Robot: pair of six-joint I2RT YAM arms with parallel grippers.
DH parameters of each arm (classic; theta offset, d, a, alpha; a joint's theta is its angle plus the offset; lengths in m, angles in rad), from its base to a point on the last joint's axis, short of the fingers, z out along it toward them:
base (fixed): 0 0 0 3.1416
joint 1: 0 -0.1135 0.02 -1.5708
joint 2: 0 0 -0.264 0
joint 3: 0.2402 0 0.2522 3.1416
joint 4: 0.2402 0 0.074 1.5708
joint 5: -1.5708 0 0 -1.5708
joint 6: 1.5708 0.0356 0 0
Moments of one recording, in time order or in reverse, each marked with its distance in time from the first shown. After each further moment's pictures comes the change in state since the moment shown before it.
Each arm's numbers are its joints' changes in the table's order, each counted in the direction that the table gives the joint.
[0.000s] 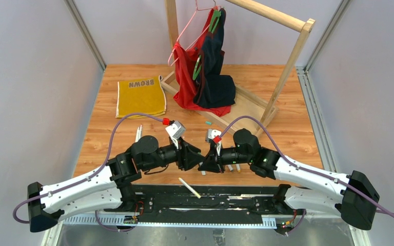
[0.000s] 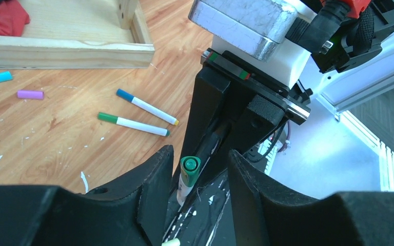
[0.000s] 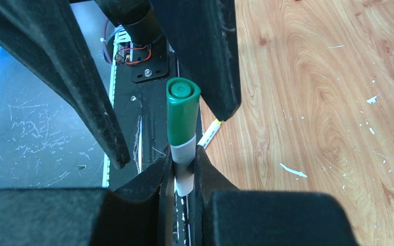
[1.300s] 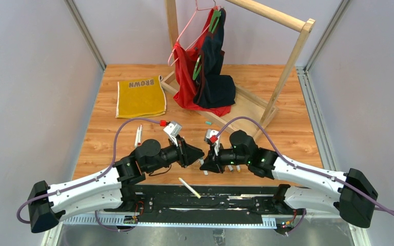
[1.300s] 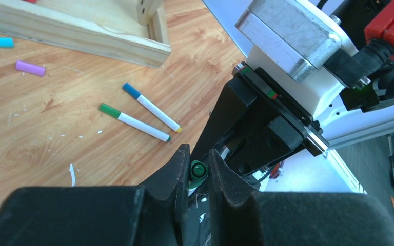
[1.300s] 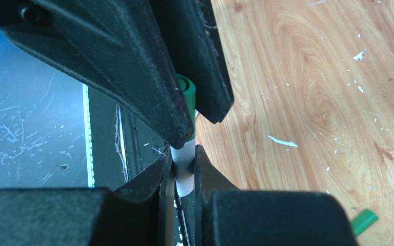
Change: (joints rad) left arm -0.020 -0.025 -0.135 -0.175 0.053 -0.179; right arm -0.005 -0.023 0.000 0.067 -0.123 0.021
